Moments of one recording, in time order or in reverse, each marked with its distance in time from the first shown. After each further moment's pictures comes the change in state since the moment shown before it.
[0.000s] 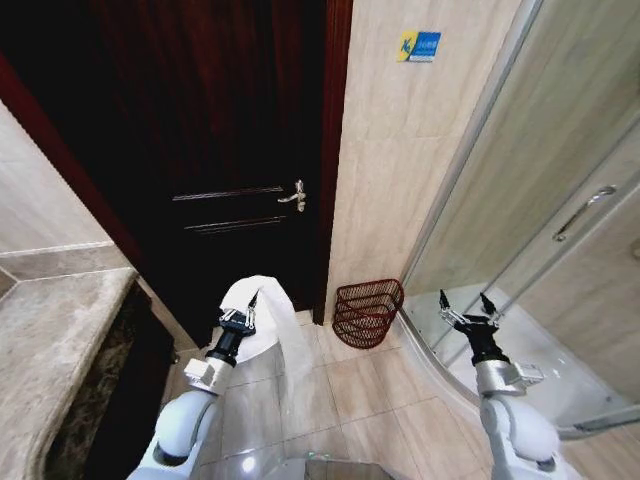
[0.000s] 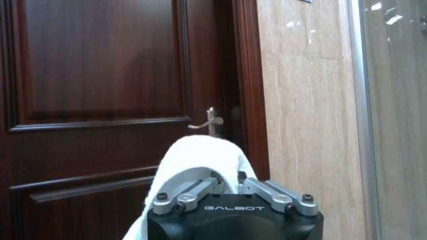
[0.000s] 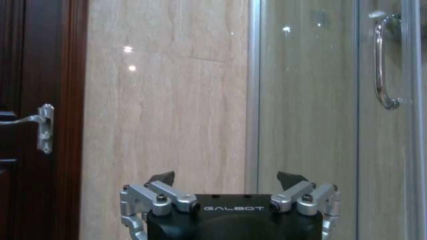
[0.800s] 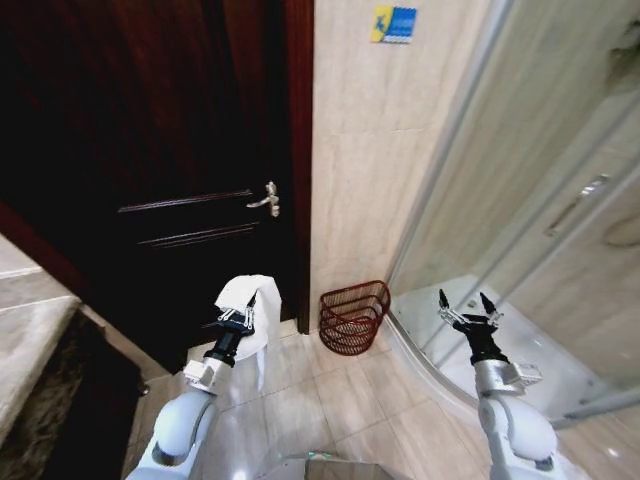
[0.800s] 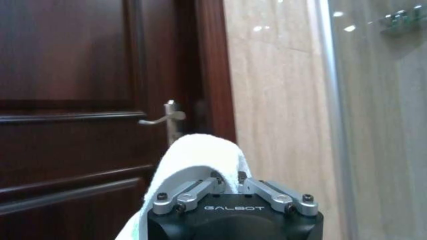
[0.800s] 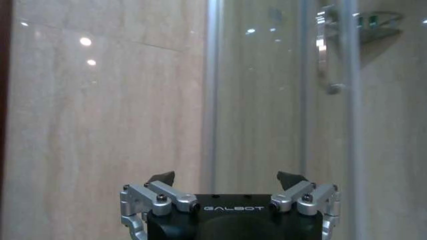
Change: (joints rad) left arm -0.001 -0.002 -0.010 0.008 0.017 -0.026 0.010; right arm 0.010 -0.003 -0.010 -0.003 -0.003 0.006 0.011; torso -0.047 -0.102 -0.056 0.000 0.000
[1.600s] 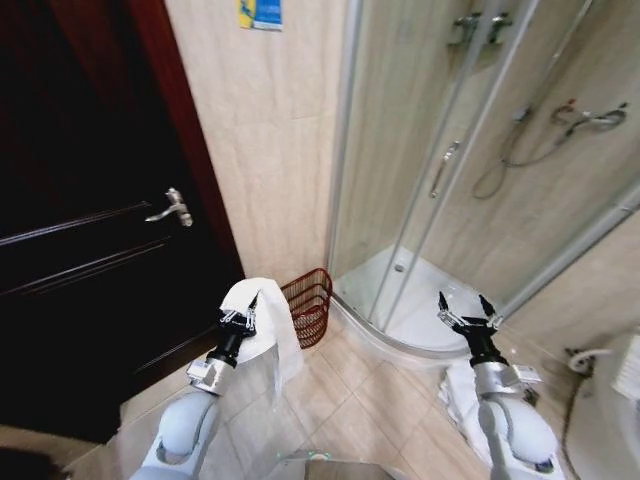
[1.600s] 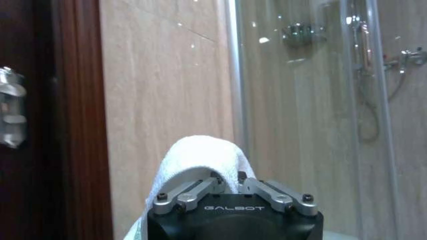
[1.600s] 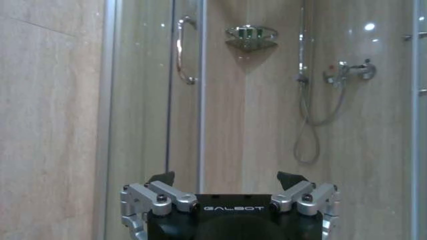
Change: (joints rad) left arm -0.009 -0.011 0.020 0.031 -0.003 -0.002 -0.001; right arm -0.015 0.003 0.000 -0.005 -0.006 0.011 -0.003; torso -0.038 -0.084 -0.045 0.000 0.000
